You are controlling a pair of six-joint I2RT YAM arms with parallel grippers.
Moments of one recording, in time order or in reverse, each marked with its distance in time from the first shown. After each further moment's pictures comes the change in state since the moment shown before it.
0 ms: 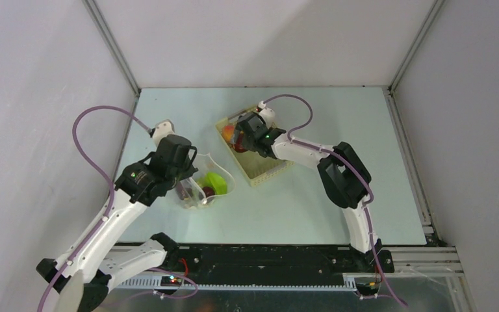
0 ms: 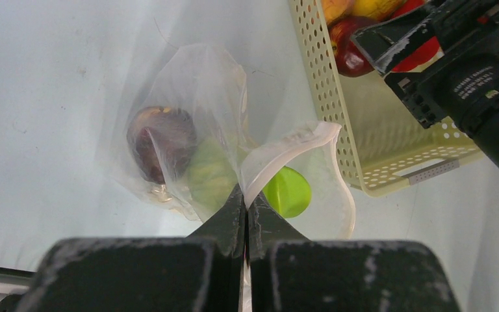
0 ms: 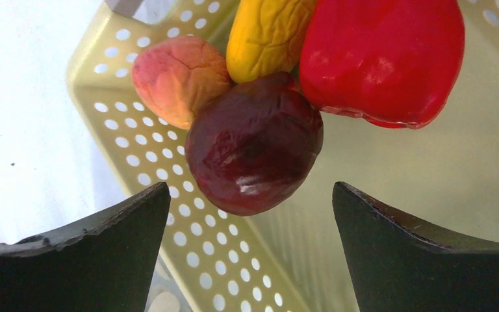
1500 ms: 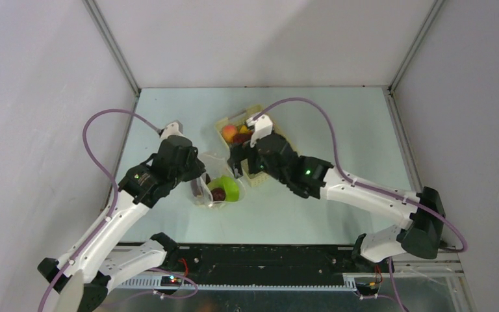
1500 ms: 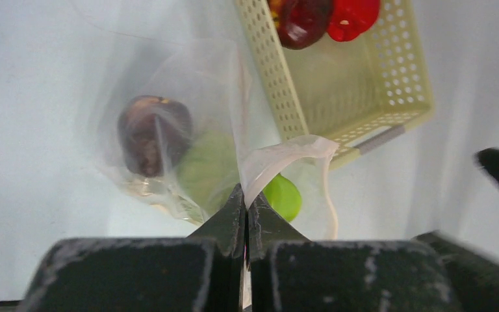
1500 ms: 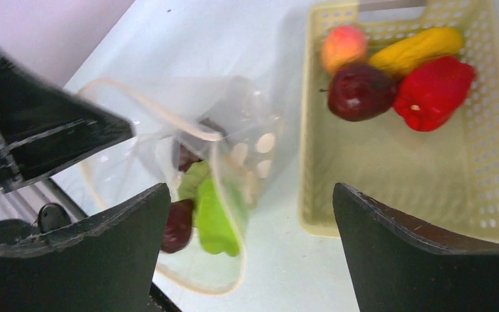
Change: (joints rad) left arm -0.007 -0.014 -0.057 0.130 0.189 -0.011; right arm 0.313 -0.650 -0.333 0.038 -0.015 -0.575
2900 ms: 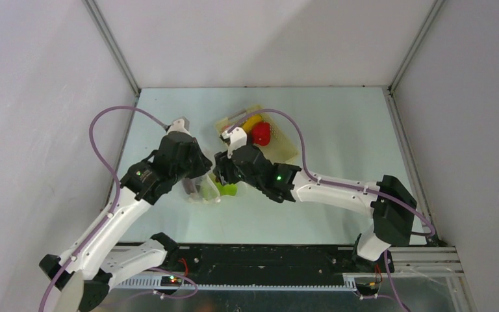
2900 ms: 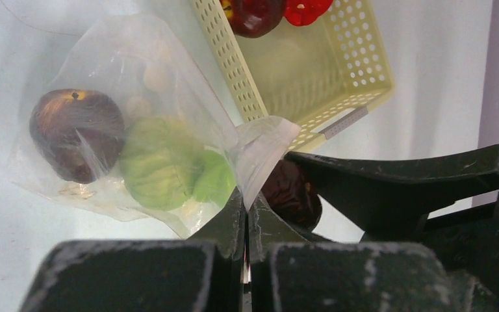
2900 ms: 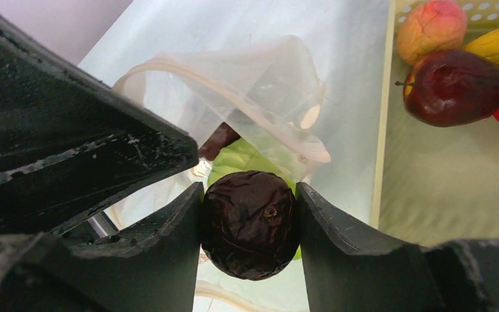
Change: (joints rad) left arm 0.006 0.031 0.022 0.035 0.094 0.025; right arm 0.037 0.194 0.011 0.168 -0.051 0.031
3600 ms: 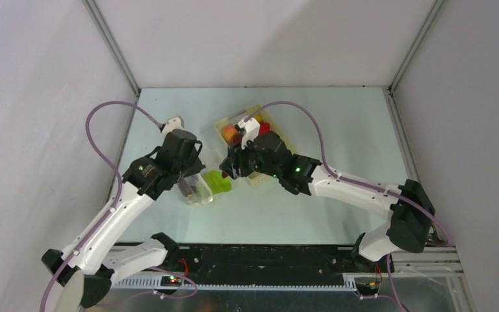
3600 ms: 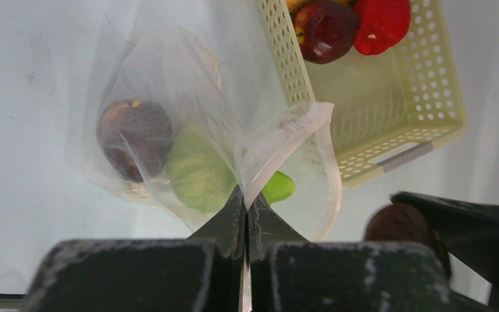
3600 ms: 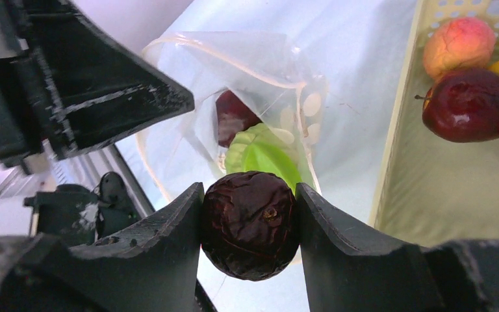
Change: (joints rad) left arm 0.004 0.052 0.051 -0.100 -0.193 0.011; right arm -0.121 -0.140 -0.068 0.006 -0.299 -0.013
